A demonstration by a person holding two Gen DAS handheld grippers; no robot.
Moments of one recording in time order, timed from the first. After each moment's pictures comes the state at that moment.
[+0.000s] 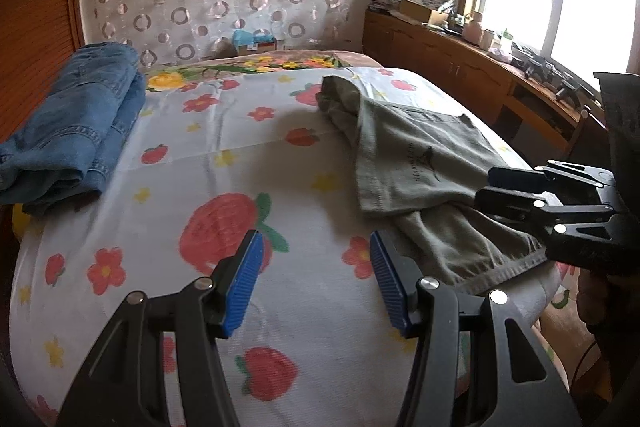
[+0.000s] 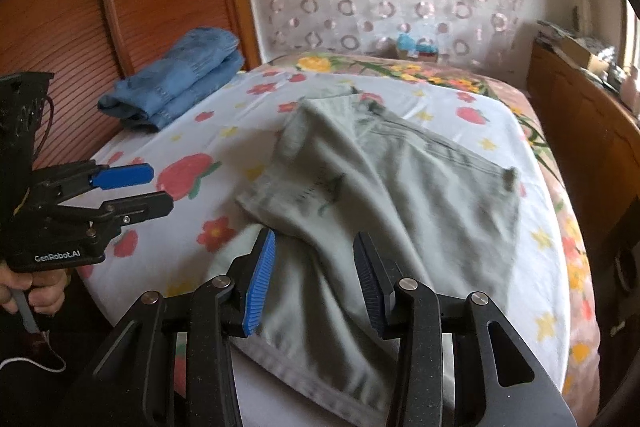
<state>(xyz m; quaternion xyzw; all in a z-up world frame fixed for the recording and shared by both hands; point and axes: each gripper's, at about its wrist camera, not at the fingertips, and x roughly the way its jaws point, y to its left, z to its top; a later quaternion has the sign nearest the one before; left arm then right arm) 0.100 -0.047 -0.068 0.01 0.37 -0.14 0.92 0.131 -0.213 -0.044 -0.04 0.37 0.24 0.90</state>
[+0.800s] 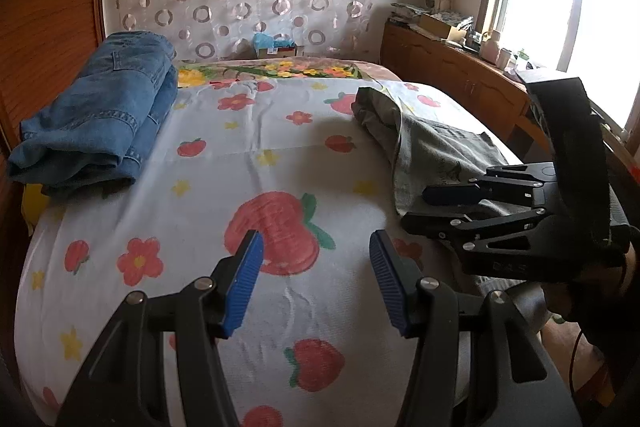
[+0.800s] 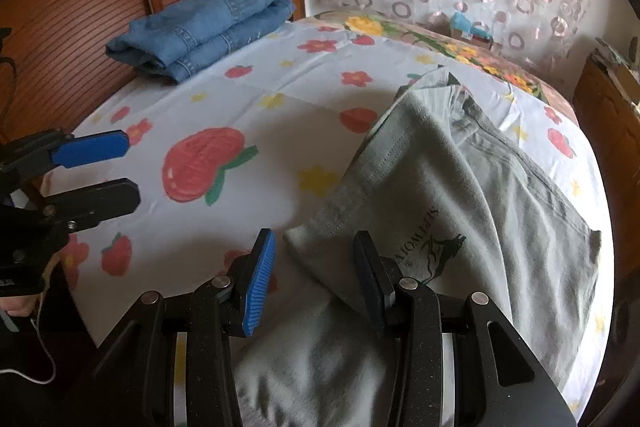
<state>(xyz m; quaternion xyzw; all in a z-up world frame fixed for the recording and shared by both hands) 0.100 -0.017 -0.069 -0.01 0.36 -0.12 0.92 0.184 -0.140 -0.071 -0.11 0.43 0.30 0.85</state>
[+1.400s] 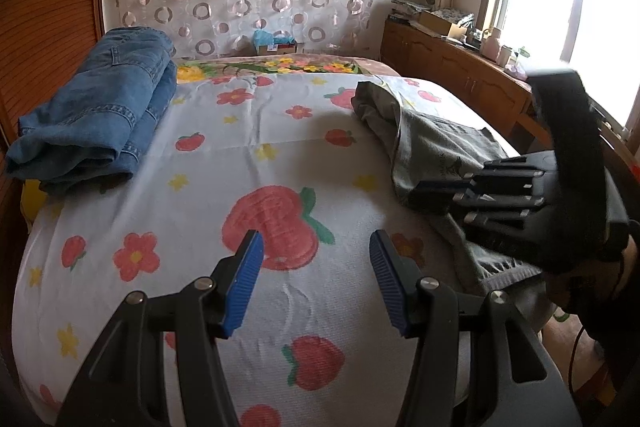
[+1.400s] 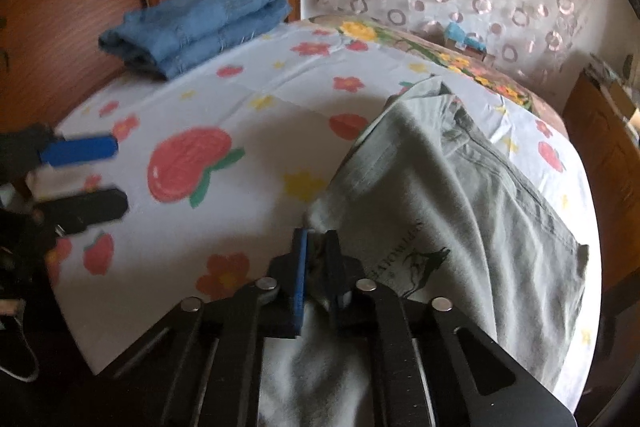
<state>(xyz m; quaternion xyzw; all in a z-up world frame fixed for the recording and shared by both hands) 0.099 -0.019 -0.073 -0.01 0.37 -0.12 0.92 0.187 -0.142 -0.068 -0.13 0.41 0.28 0.86</state>
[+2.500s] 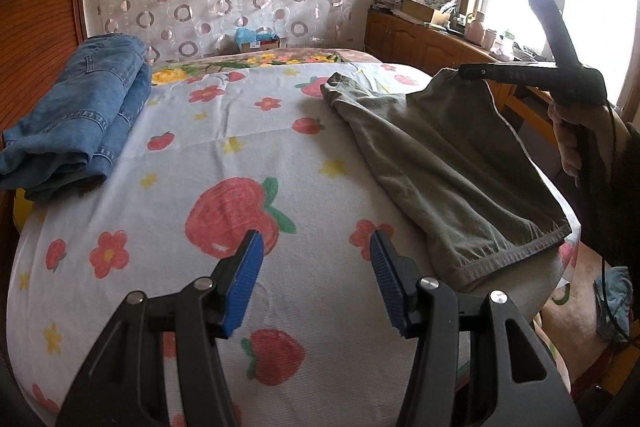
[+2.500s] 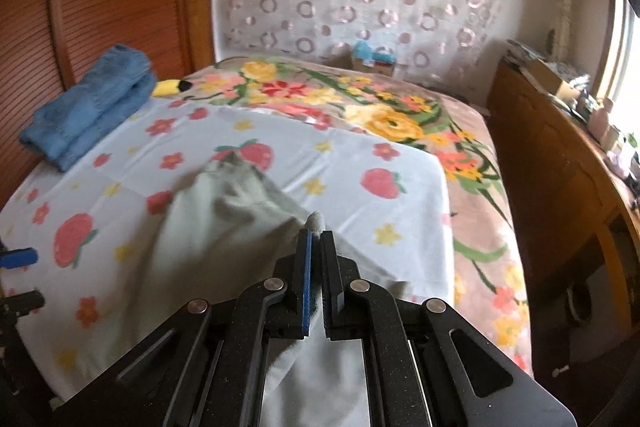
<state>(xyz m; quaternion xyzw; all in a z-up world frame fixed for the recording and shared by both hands) 0.094 -0.041 -0.078 0.01 0.37 -0.14 0.92 0.253 -0.273 -0.011 -0.09 0.36 0.15 0.91</state>
